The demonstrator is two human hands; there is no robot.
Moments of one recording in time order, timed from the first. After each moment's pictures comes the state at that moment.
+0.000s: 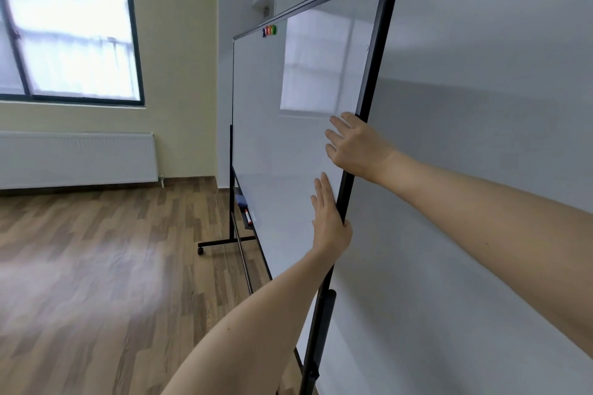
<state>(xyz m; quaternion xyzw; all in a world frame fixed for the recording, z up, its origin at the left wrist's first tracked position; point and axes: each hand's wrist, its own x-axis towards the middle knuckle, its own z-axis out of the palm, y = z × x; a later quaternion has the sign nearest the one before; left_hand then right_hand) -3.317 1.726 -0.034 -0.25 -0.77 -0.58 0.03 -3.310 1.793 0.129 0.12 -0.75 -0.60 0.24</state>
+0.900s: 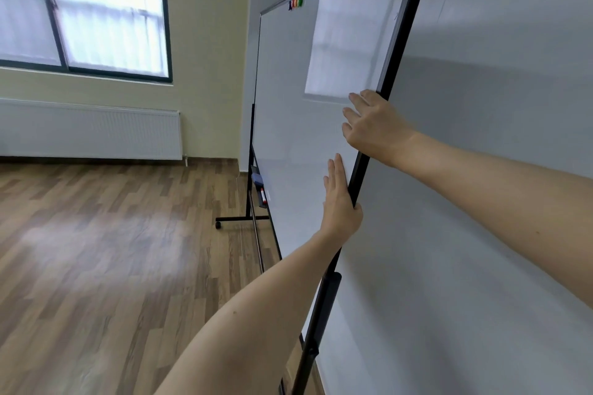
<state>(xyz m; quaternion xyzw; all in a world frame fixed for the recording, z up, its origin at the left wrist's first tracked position) -3.436 1.741 -0.030 -0.23 -0.77 -0.59 0.04 -3.435 1.809 0.128 0.12 -0.73 -0.62 0.25</state>
